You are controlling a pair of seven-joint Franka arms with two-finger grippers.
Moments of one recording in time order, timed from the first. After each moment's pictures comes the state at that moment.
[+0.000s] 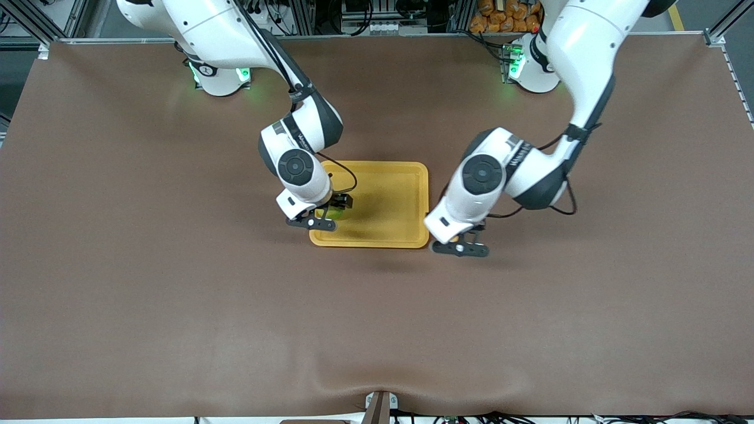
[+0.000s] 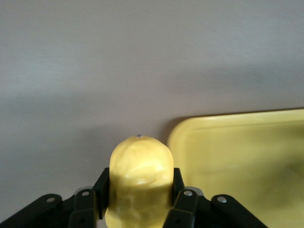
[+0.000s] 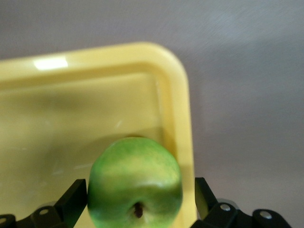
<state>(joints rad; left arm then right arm) -0.29 0.59 -0.35 -1.64 0.23 2.20 -0.62 0.66 0.52 -0.06 -1.84 0.18 2.25 0.65</state>
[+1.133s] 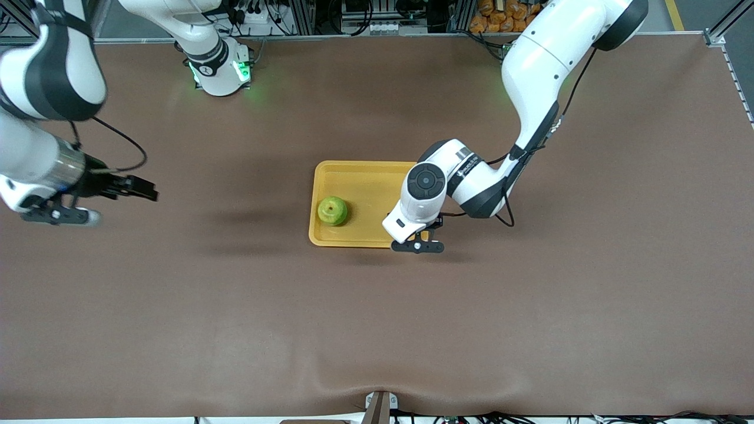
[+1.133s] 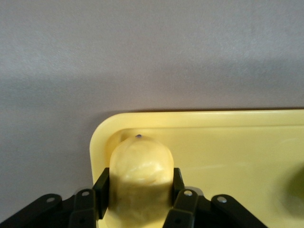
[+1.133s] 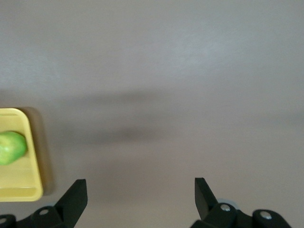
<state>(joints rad) -0.41 0.78 -0.33 -1.50 0.25 2.20 -0.76 0.07 0.04 -0.09 -1.82 0.05 1.78 0.02</state>
